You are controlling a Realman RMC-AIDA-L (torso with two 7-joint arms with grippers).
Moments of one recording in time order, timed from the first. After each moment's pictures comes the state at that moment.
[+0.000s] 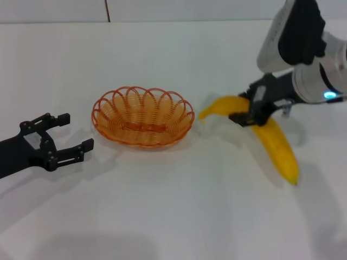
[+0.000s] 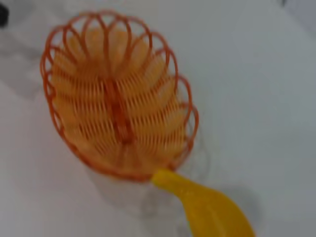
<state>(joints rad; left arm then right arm) -0.31 -2.04 0.85 0.62 1.73 1.36 -1.06 0.52 2.04 -1.48 -1.28 -2.45 -1.23 2.15</state>
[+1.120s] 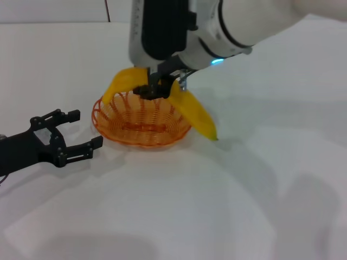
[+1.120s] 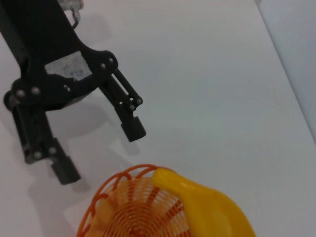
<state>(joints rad) -0.35 -2.04 0.85 0.58 1.74 1.36 -1.04 0.90 2.05 -1.81 -1.12 -2.37 -1.00 2.21</state>
